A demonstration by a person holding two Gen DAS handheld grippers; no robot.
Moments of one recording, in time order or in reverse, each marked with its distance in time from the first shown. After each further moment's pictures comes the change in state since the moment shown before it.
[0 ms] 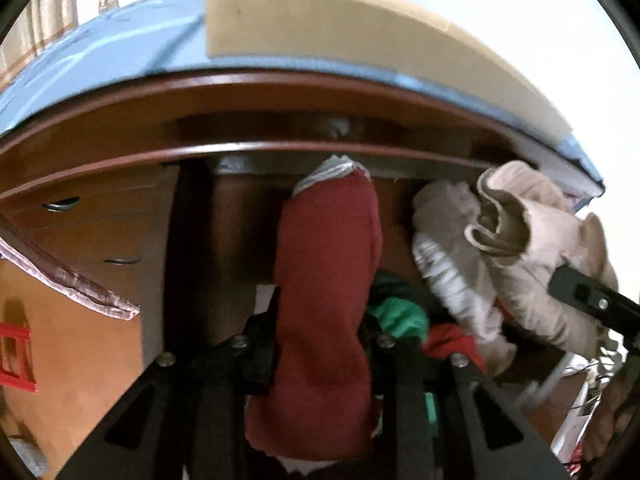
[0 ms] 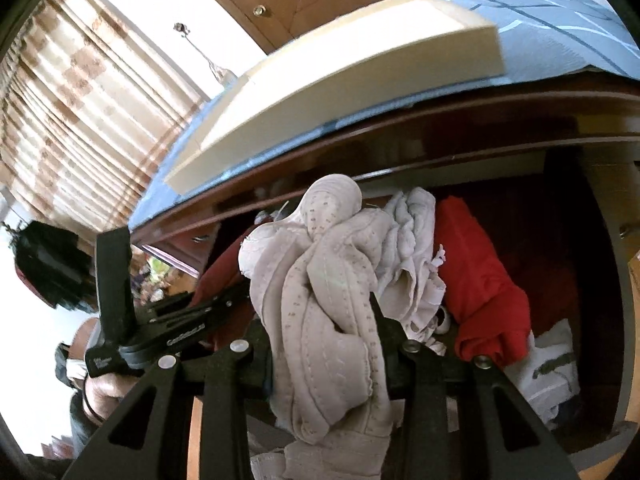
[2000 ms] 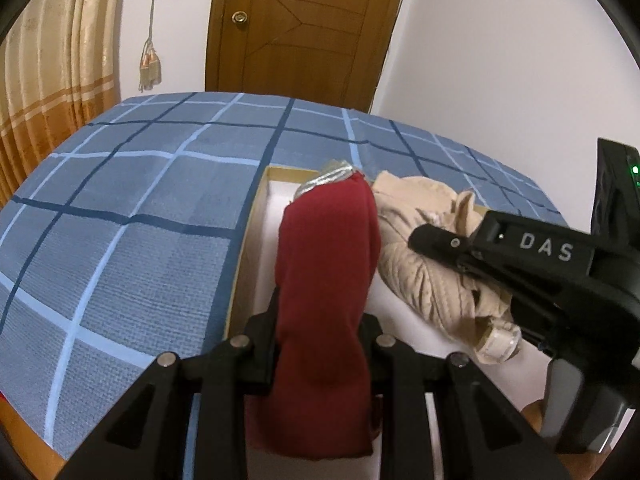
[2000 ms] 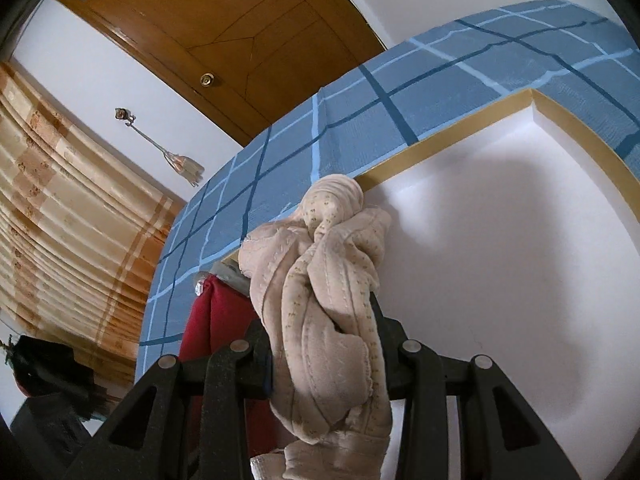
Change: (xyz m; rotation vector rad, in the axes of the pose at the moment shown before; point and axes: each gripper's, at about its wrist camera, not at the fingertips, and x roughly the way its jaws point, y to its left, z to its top) left arm -0.002 0.009 0.198 -0.127 -0.300 0.109; right arm 0.118 0.042 0.250 0.224 -0.172 -0.085
